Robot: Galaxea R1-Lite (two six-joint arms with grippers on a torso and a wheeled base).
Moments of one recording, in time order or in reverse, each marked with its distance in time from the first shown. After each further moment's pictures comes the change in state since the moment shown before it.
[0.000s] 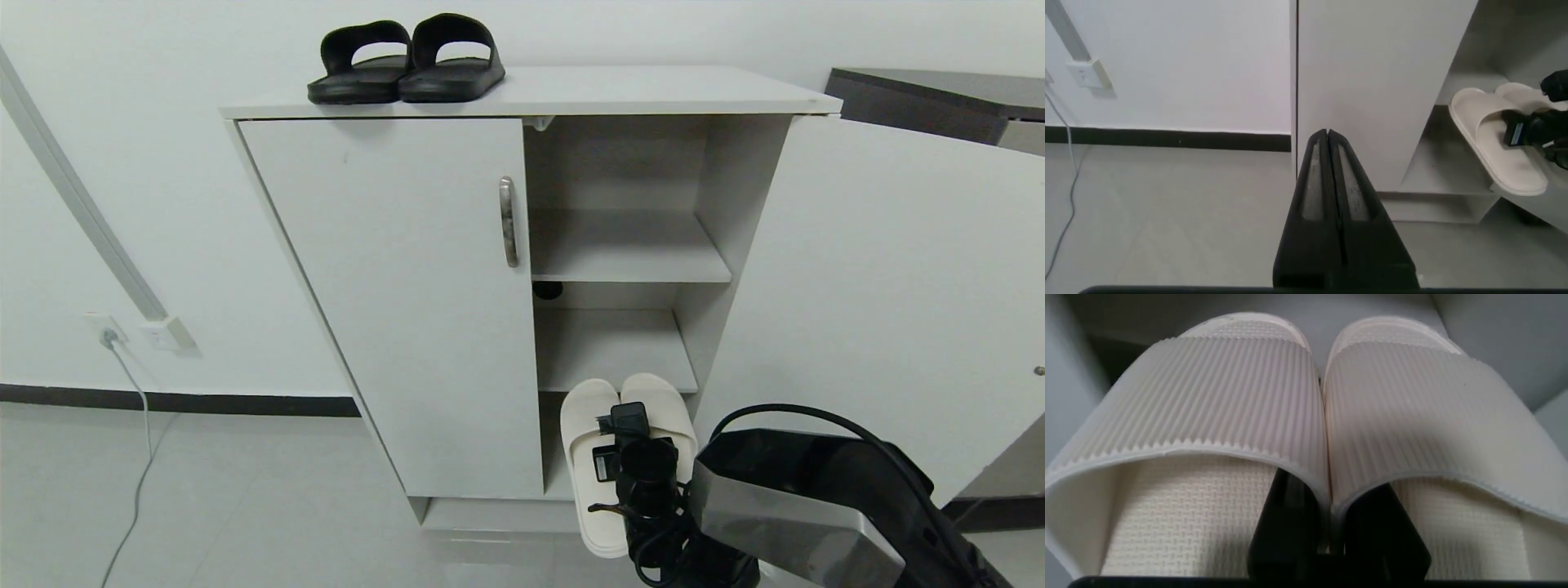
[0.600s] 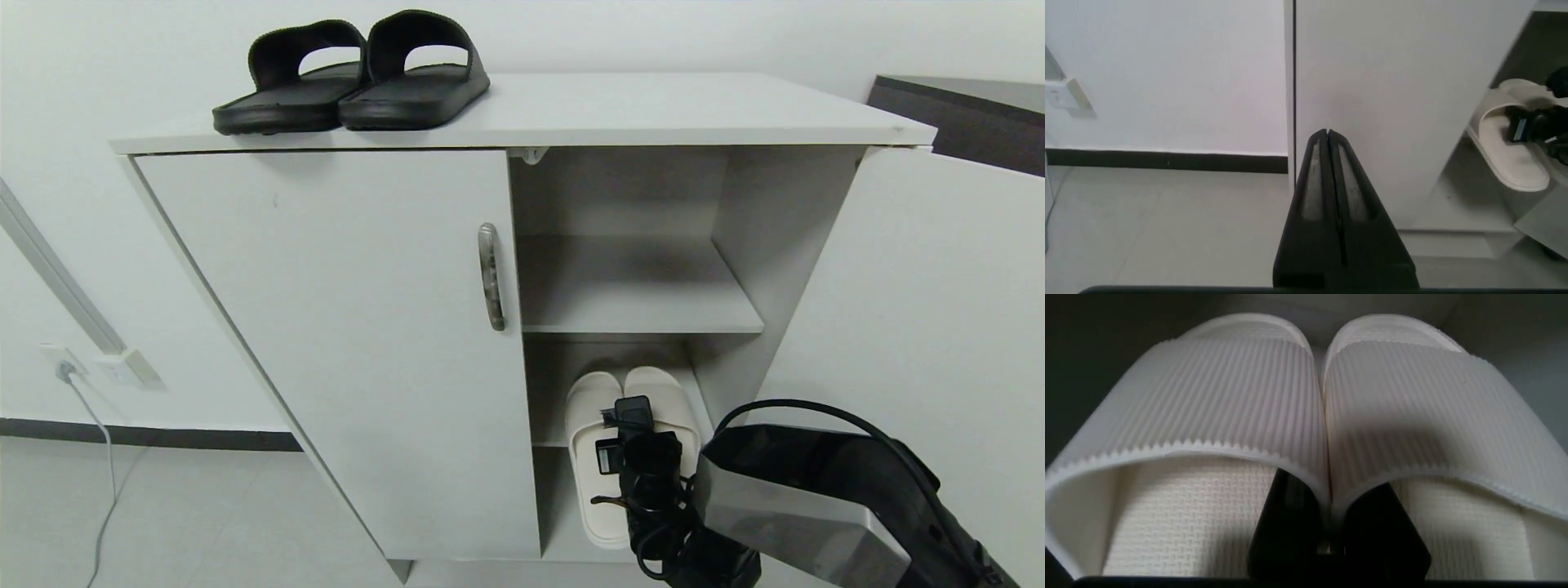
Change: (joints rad) left arm 0.000 0.000 0.000 0.001 0.007 -0.002; right arm -0.007 -0.006 -0.010 -0.001 0.000 0.001
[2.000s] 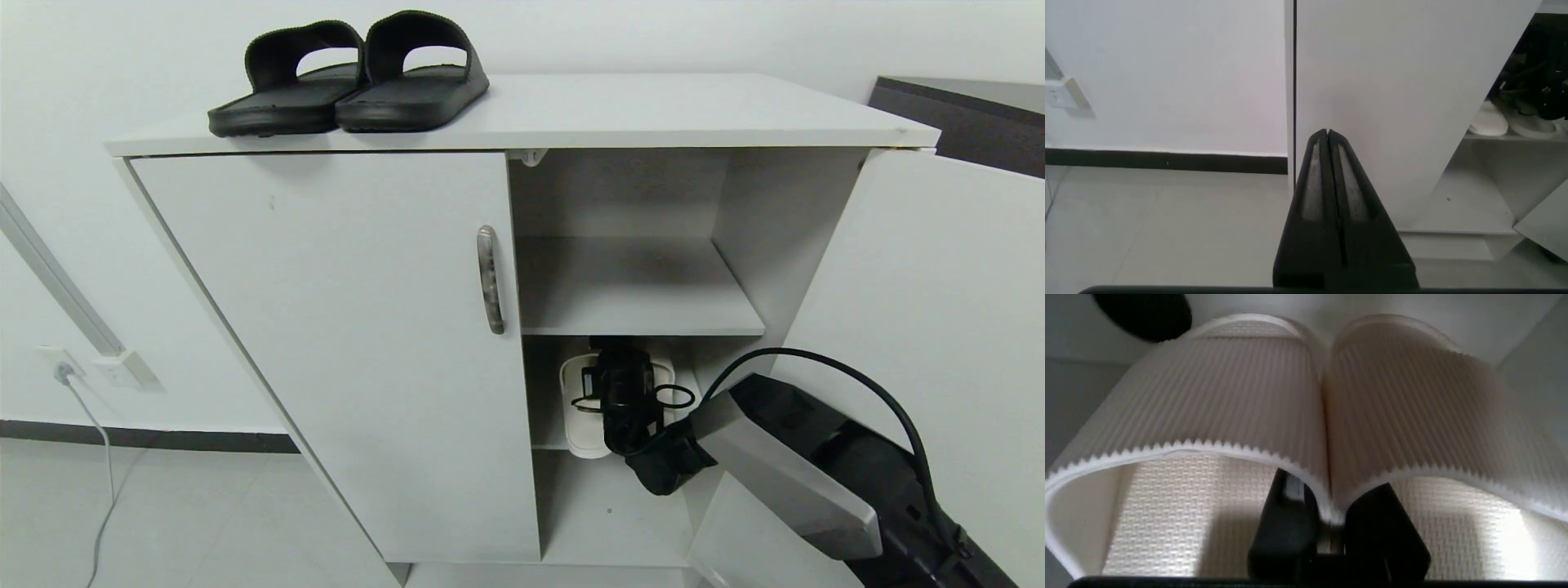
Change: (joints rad) left arm 0.000 0.000 0.000 -0.001 0.002 -0.002; right arm -0.118 0.082 -0.657 0.609 0.075 0.078
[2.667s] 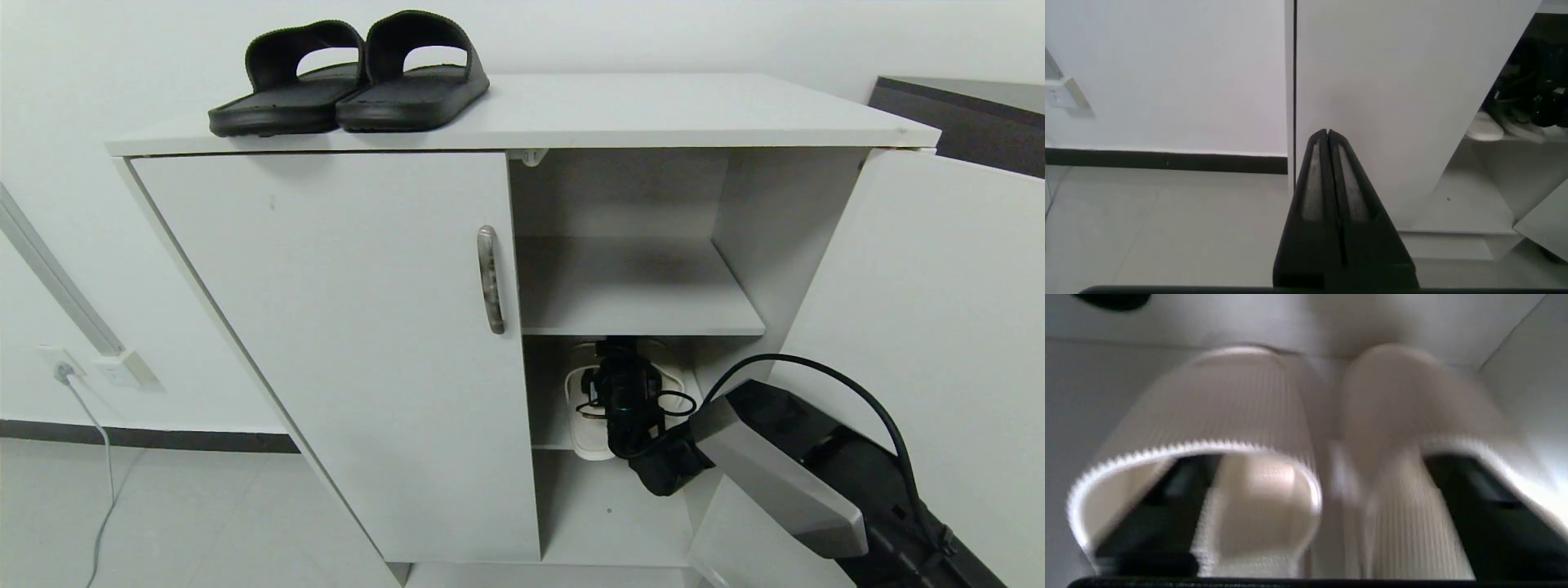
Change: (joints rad) left arm 0.000 0.000 0.000 0.000 0.000 0.000; right arm -0.018 0.040 -0.024 0.051 0.001 0.047
